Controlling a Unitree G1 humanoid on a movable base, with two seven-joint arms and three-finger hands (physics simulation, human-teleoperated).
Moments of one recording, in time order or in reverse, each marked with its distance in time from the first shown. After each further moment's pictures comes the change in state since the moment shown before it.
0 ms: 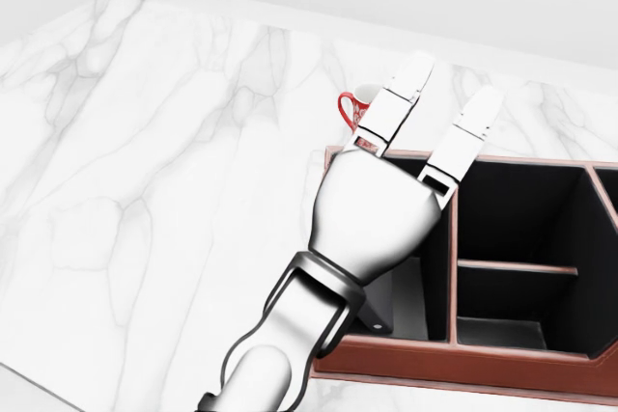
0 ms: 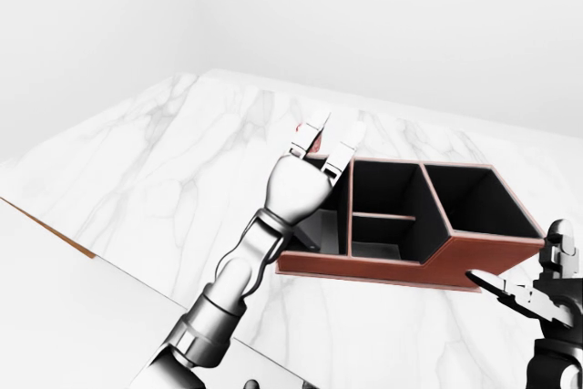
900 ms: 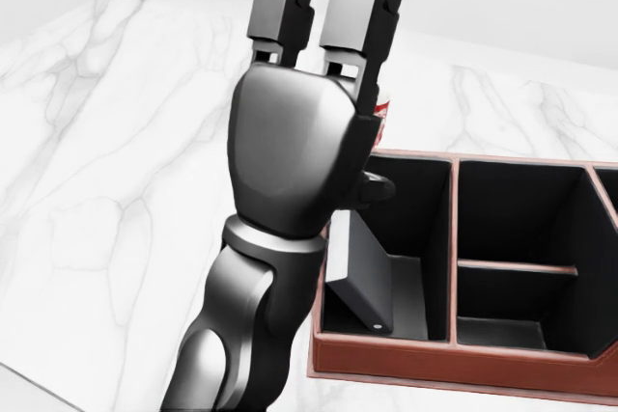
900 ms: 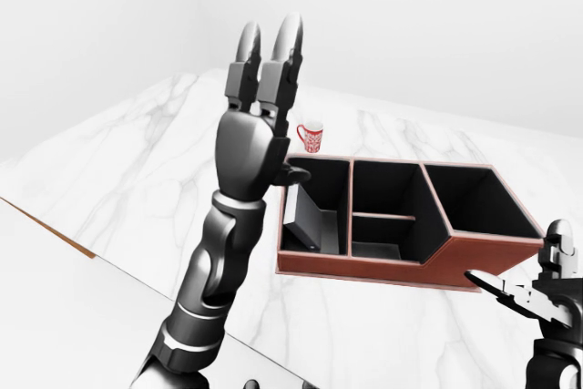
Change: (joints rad) left arm 0.001 -0.029 0.077 -0.367 -0.446 0.000 -0.008; right arm 0.001 0.003 0.001 -0.003 -0.003 0.000 0.003
